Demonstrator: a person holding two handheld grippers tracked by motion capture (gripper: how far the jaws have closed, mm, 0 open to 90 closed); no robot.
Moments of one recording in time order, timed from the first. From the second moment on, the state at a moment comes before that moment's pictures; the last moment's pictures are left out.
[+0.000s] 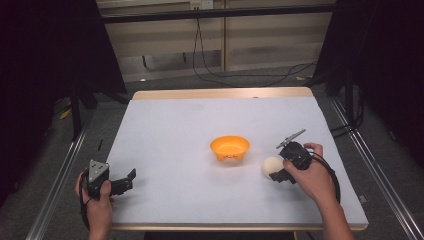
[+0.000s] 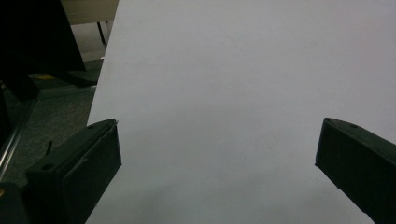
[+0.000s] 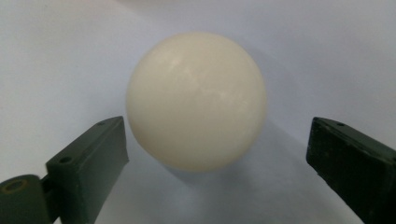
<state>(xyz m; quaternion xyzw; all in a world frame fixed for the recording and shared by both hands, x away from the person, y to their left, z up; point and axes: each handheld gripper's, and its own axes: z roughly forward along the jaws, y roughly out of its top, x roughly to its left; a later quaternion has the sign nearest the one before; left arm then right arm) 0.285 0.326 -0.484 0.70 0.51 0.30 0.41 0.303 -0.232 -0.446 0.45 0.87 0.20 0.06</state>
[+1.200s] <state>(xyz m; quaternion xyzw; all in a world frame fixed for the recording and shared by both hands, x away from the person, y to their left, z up) 0.286 0.327 -0.484 0.70 0.51 0.29 0.41 0.316 -0.214 -0.449 0.46 0.86 0.20 0.06</state>
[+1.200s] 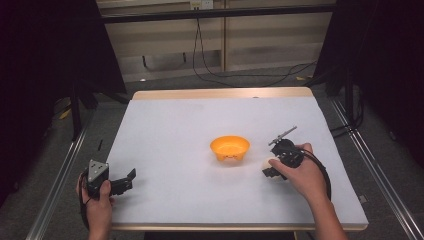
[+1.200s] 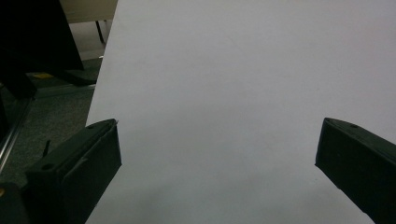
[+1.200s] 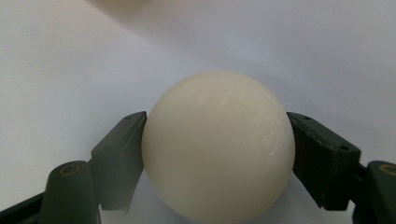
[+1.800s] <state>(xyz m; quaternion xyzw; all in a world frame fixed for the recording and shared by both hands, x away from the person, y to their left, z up) 0.286 0.327 -0.484 0.70 0.51 0.29 0.41 0.322 -0.226 -0.423 0.46 0.85 0.24 0.06</state>
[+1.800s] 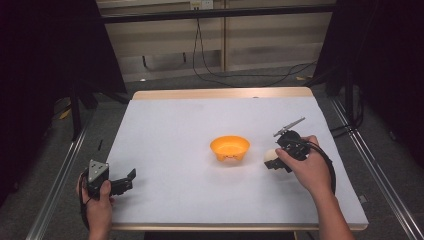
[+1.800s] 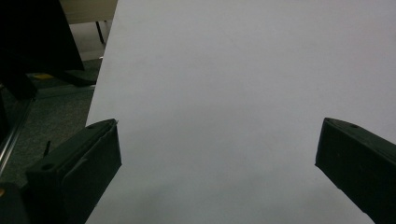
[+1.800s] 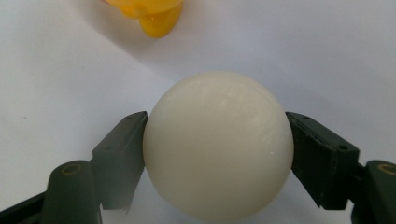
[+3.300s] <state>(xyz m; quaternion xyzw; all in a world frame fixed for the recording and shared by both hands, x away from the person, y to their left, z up) 0.285 0.327 -0.484 0.70 0.51 0.29 0.41 0.360 -0.166 -0.390 0.42 0.87 0.25 0.05</state>
